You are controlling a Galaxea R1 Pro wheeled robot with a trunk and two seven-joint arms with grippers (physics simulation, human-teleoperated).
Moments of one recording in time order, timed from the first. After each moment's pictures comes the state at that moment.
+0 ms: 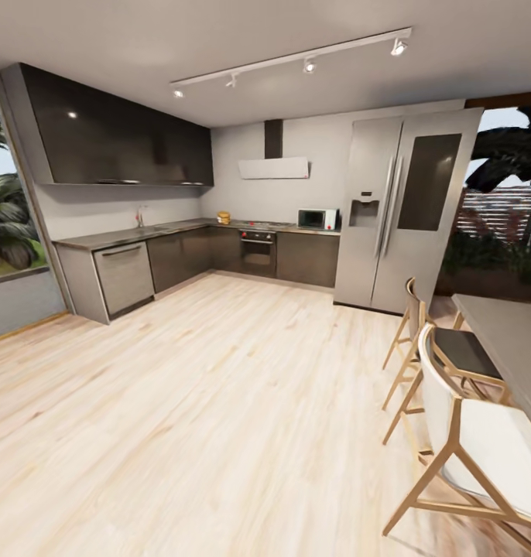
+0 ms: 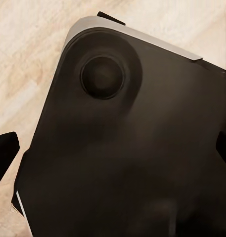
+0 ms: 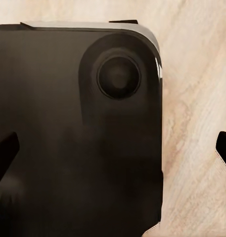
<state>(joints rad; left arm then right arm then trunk) 0.00 -0.01 0.04 -0.02 0.36 -0.04 0.00 0.00 0.00 0.00 0.03 -0.05 -0.11 0.00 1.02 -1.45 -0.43</state>
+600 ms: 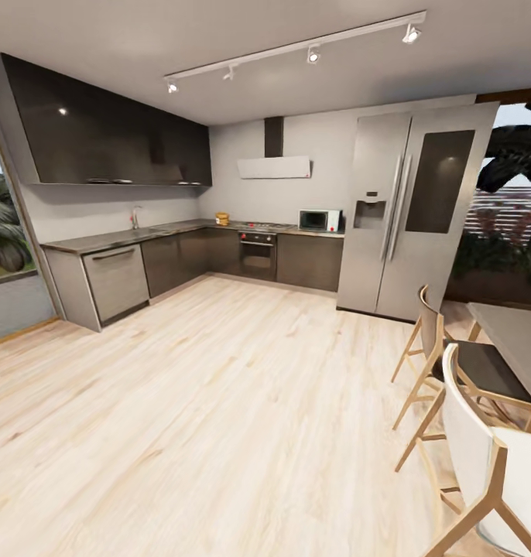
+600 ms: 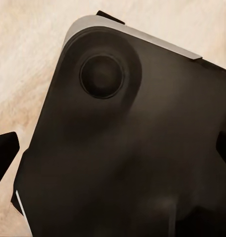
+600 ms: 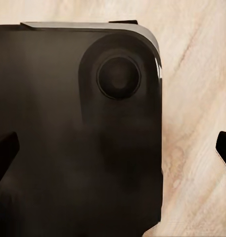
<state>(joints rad) 0.00 -0.01 0.04 -0.02 0.36 -0.04 0.00 0.00 0.00 0.00 0.03 -0.05 -0.11 0.00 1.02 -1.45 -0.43</state>
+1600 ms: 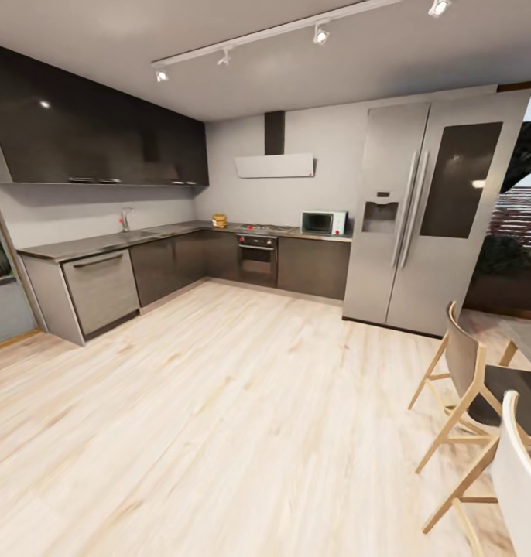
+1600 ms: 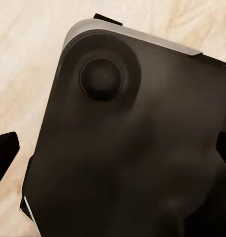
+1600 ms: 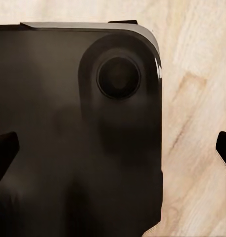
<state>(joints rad) 0.00 -0.01 -0.02 -0.02 0.36 -0.05 0.01 0.00 0.00 0.00 0.03 -0.05 -0.11 0.00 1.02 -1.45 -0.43</state>
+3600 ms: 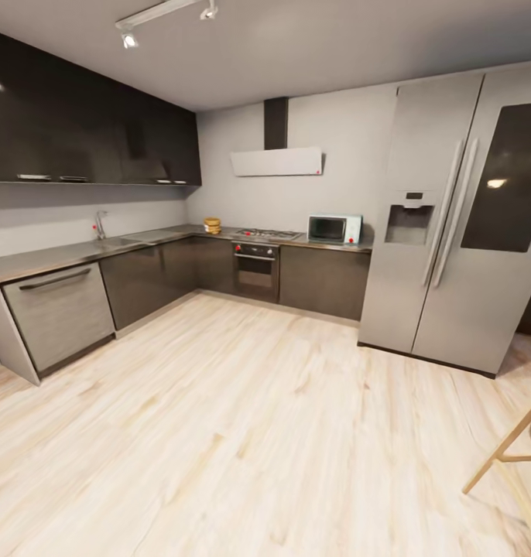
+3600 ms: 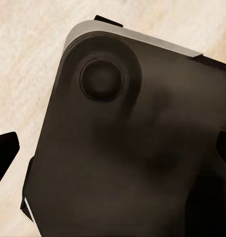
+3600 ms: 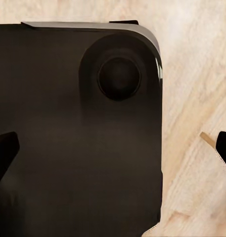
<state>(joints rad) 0.00 -0.01 -0.02 -0.02 0.36 -0.05 0.01 0.00 0.00 0.00 0.03 -0.04 -0.11 0.00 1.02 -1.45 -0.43</state>
